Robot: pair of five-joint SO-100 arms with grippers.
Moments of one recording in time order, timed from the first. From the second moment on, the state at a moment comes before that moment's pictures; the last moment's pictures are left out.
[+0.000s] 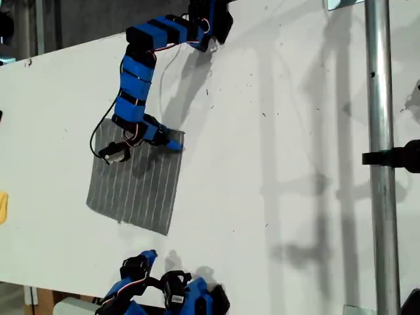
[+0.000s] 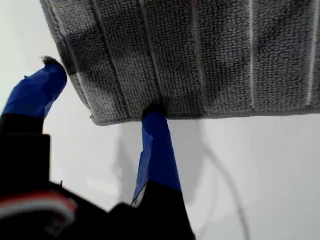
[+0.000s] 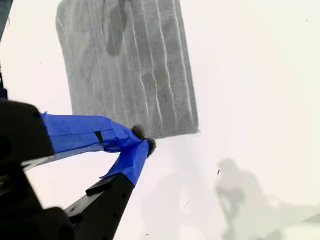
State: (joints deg) arm 0 -41.7 129.0 107.0 91.2 -54.8; arm 1 29.7 55.2 66.7 76.7 22.3
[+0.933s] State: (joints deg) arm 0 -37.4 116.9 102.7 87.3 -52.6; arm 1 29.7 52.6 65.7 74.4 22.1
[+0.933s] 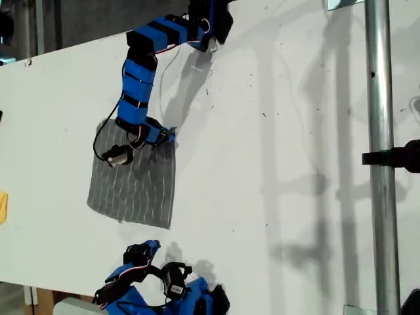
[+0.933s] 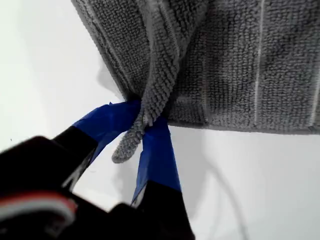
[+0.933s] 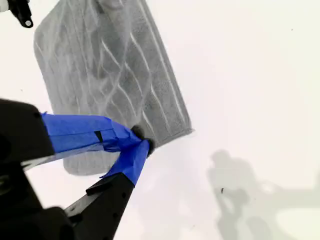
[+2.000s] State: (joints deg) arm 0 -46.1 81.8 83.4 83.8 -35.0; arm 1 27.3 54.1 67.2 73.8 22.1
